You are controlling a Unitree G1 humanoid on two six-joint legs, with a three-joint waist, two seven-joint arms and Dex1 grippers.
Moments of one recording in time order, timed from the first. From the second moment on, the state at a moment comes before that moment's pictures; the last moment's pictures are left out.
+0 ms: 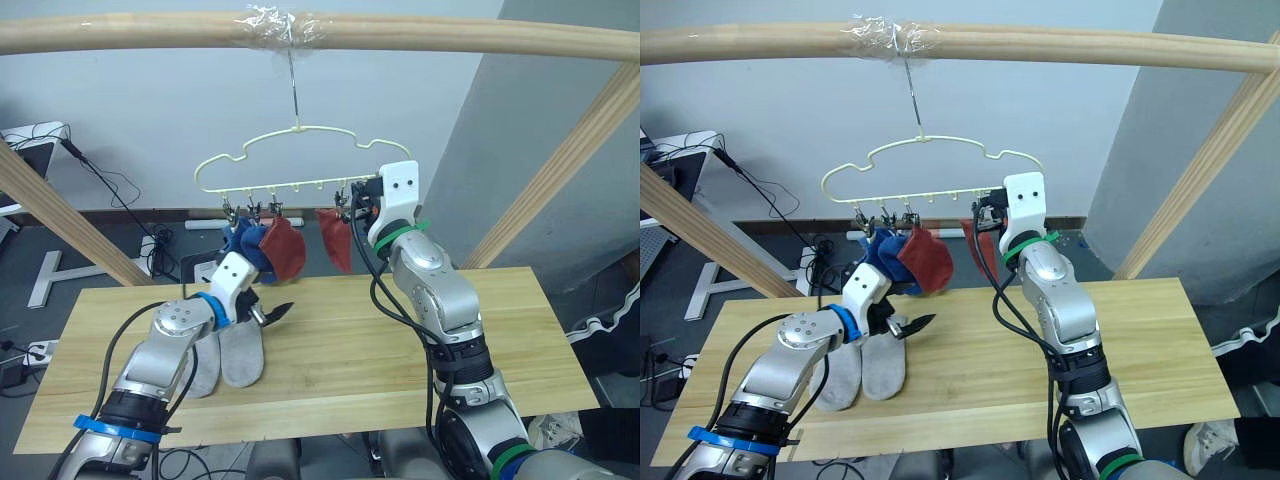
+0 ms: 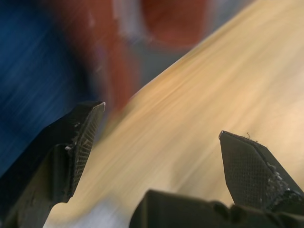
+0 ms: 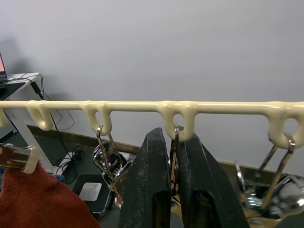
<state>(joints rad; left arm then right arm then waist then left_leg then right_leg) -0.24 0.63 -0.09 0.18 -0.05 0.25 -0.71 -0.62 0.08 0.10 -0.08 0.10 0.55 0.06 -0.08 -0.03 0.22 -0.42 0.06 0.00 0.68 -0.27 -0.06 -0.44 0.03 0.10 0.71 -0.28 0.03</state>
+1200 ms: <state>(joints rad) -0.29 0.56 -0.13 0.22 -0.15 0.26 -1.01 -0.62 0.08 0.11 -0.09 0.10 0.58 0.07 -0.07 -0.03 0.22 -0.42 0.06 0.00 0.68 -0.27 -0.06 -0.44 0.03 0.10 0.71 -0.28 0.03</state>
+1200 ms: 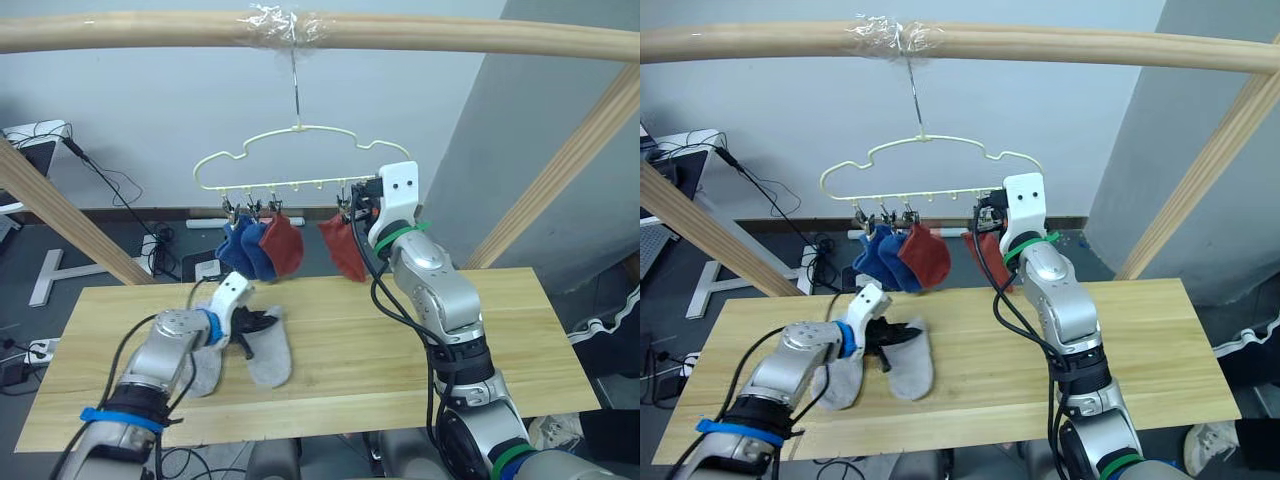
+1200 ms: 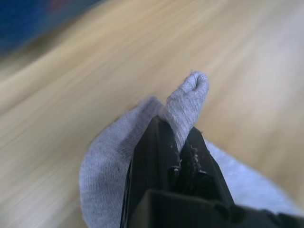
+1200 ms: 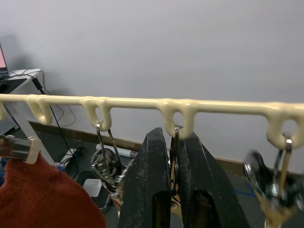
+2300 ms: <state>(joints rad) -0.65 0.19 -0.13 0.39 -0.13 0.14 -0.67 -0.62 0.08 0.11 -0.13 0.10 0.65 0.08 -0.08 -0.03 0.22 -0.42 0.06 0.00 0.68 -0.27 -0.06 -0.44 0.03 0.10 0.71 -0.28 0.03</state>
